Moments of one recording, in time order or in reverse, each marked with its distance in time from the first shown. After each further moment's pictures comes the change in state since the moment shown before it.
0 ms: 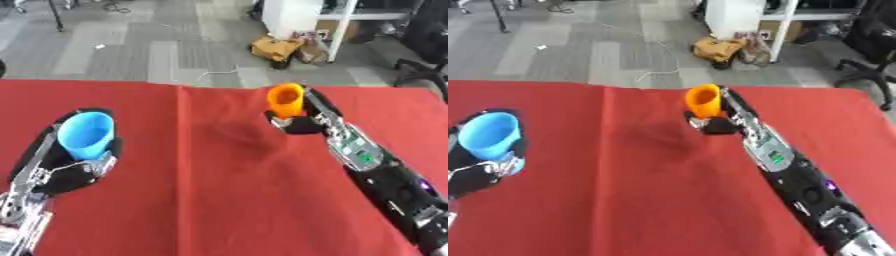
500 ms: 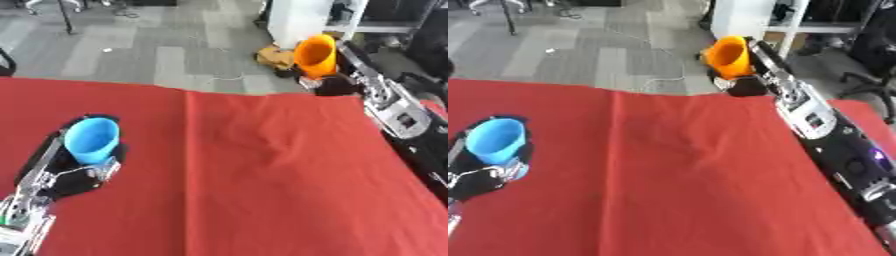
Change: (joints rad) left arm 0.020 0.012 -0.012 0.013 -0.010 -0.001 -0.021; right arm -0.100 -0.128 -0.002 -0.117 0.024 0.008 0.021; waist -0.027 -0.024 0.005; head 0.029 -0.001
